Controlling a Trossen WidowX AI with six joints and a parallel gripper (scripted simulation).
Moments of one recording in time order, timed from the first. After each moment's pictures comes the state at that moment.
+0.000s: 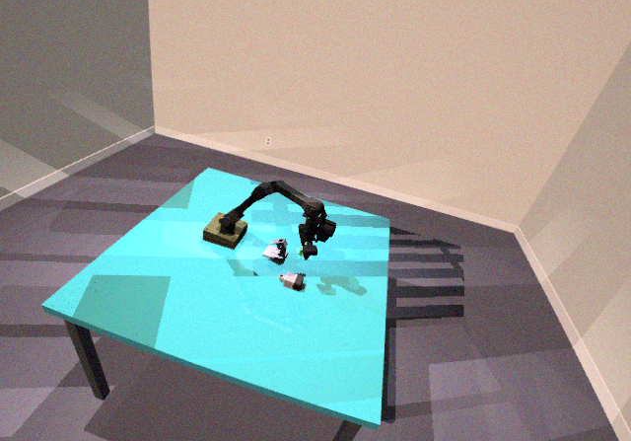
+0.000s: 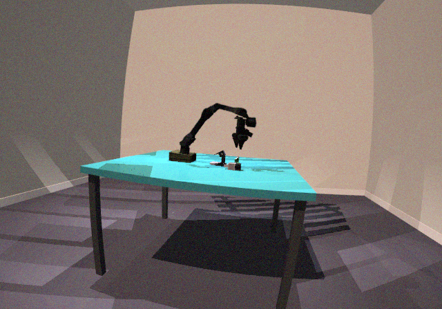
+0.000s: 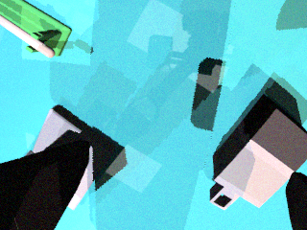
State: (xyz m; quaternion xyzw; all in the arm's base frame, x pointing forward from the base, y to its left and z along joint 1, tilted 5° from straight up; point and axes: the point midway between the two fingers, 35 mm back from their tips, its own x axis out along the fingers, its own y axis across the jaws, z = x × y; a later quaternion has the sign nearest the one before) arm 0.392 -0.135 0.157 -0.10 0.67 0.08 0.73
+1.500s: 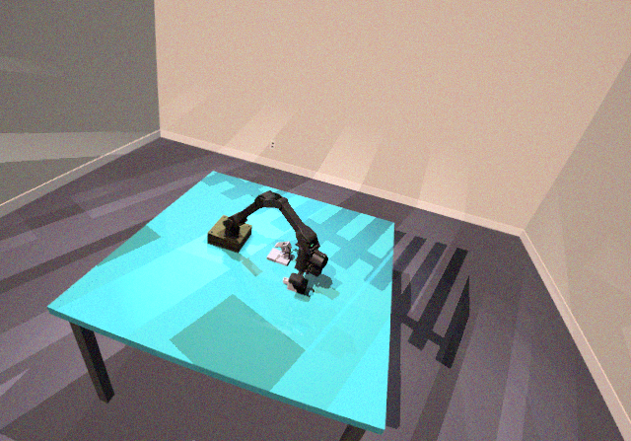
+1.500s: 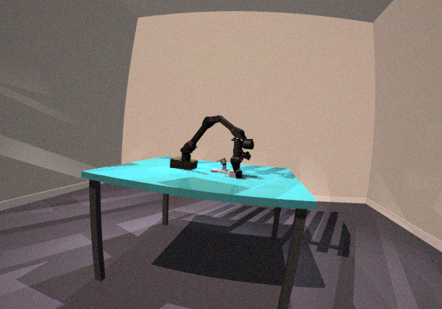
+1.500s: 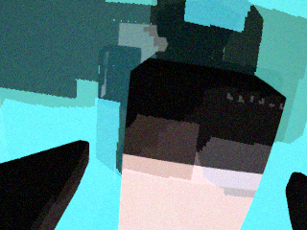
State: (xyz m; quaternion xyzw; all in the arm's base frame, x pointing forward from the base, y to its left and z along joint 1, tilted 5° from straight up) arm 0.382 -0.218 0.061 0.05 0.66 -0.08 0.74
